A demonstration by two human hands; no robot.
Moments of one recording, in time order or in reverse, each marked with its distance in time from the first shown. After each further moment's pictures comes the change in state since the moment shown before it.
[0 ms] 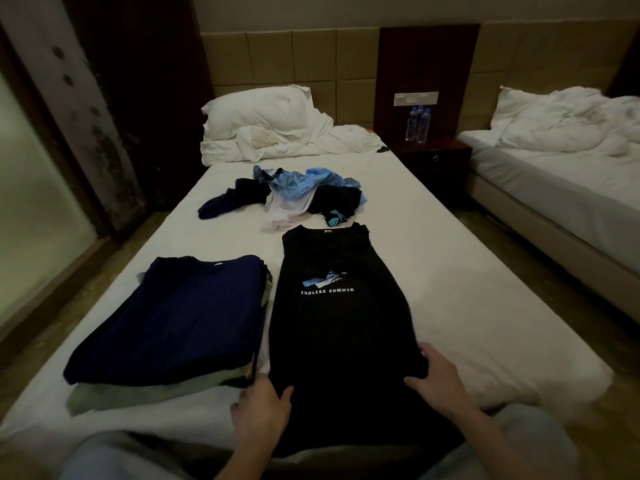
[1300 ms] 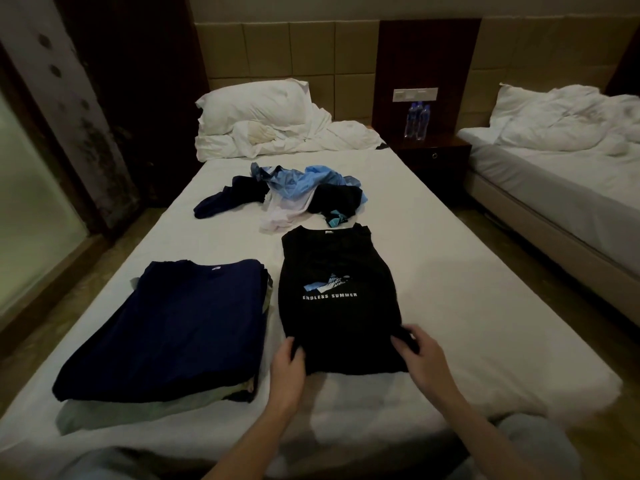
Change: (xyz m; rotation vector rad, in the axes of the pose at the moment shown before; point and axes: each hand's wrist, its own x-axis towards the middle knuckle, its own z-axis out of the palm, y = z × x) left_hand 0.024 0.061 -0.021 -0.960 -0.093 0.156; right_hand 0.027 -0.056 0.011 0.436 0.202 -0.156
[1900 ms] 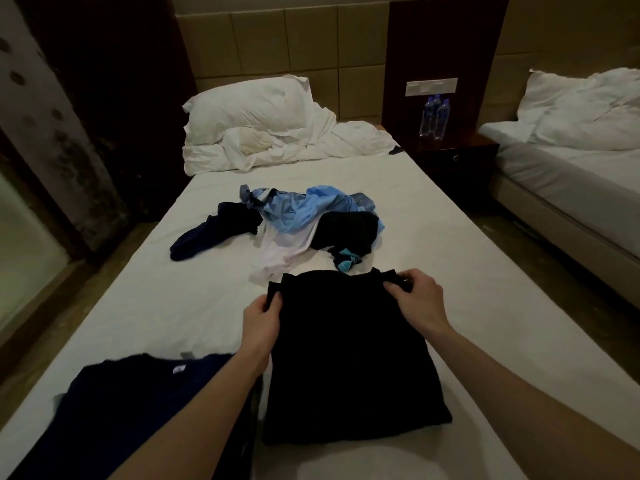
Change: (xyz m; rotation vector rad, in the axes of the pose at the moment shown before) left_hand 0.298 0.106 -0.002 -0.015 0.098 -0.063; right_hand 0.318 -0.070 0.034 -0.157 -0.001 0.094
